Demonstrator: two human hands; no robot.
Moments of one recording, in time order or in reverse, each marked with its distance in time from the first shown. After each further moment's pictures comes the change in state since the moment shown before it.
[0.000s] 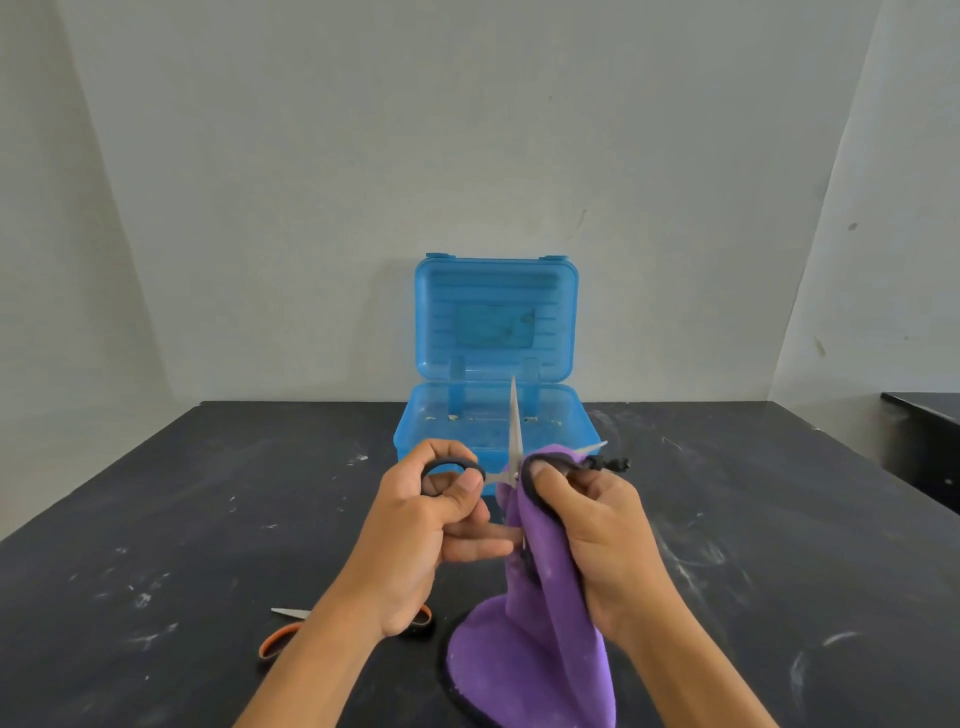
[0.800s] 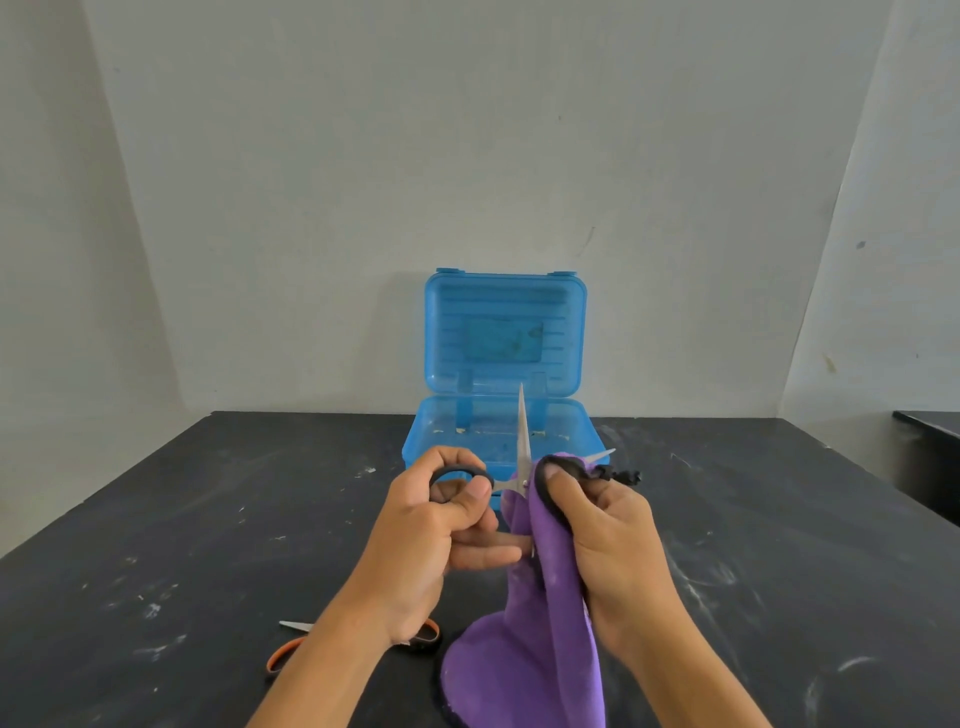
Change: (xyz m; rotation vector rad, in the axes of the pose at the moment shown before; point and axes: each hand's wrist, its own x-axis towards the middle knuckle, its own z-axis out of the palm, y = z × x) left_hand 0.002 0.006 -0.002 -0.019 0.008 -0.001; right_hand 0.002 -0.003 0.009 0.050 0.072 0.010
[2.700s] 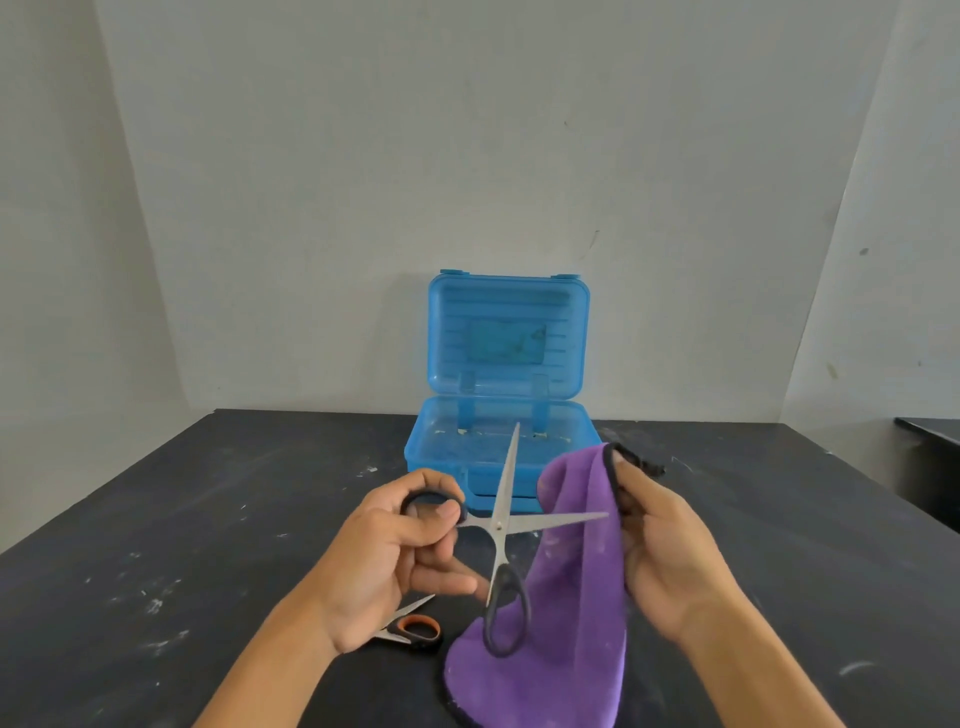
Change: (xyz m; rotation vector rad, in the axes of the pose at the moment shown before) left_hand -0.007 0.004 -0.038 -0.055 -0.150 -0.139; right_hand 0.012 -0.017 -0.041 0.137 -0.082 0.126
